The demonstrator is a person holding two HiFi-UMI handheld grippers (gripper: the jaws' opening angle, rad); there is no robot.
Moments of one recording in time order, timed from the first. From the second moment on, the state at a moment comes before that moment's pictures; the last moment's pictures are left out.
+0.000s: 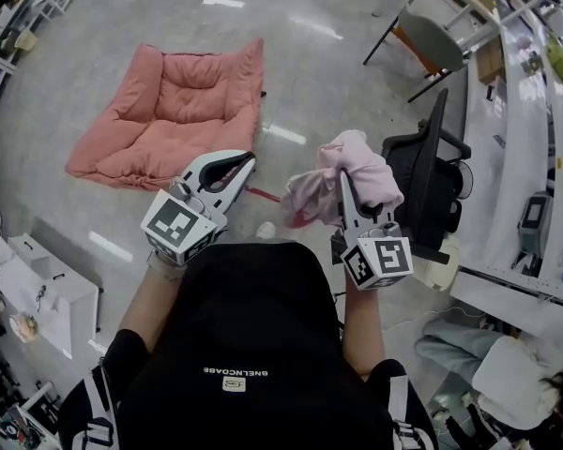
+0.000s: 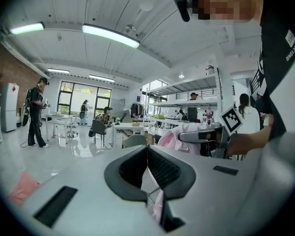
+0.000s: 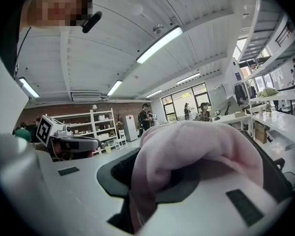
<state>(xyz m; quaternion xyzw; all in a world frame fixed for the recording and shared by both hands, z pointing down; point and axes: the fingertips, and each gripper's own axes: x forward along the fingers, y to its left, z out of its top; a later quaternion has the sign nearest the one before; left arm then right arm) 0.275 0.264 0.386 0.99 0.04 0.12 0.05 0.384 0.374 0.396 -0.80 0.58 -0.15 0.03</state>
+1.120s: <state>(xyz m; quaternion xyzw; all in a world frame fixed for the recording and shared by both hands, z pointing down) 0.201 0.110 0.370 0.99 -0.10 0.10 0.06 0.411 0.192 0.342 -0.75 0.65 -0.11 0.00</state>
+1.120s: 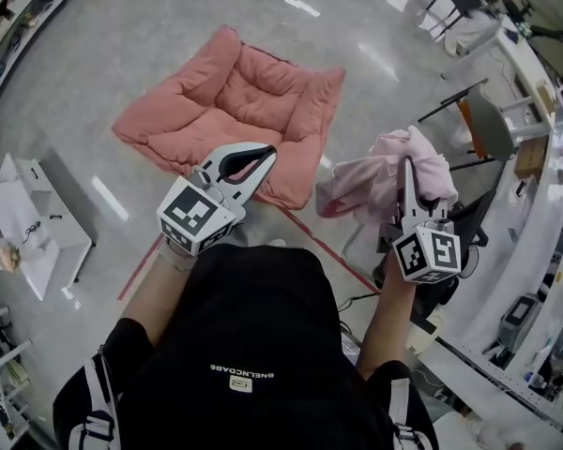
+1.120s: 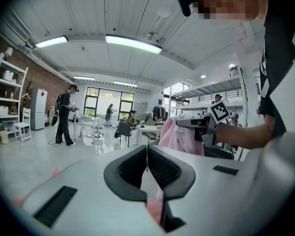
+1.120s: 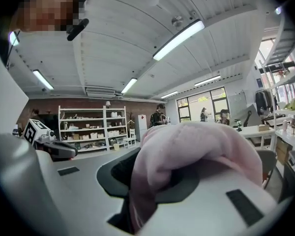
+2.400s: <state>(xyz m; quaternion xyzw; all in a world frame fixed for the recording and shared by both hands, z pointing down) -0.130 -0.137 0.345 0.95 -0.29 0.06 0.08 0.063 -0.165 0.267 -0.58 0.81 -0.02 -0.05</state>
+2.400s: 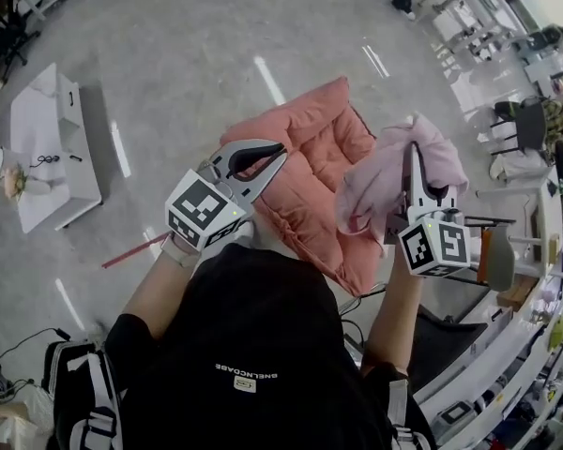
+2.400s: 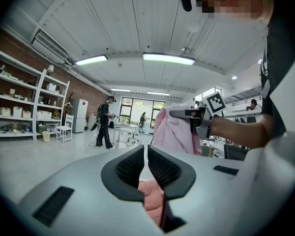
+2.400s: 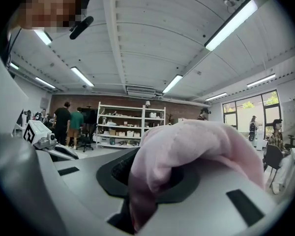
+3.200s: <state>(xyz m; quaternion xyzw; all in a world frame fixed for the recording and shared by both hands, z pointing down) -0.240 -0.184 0.393 0.92 -0.36 0.07 0.13 -0.118 -0.245 0.338 -0.43 0.89 -0.10 -0.06</state>
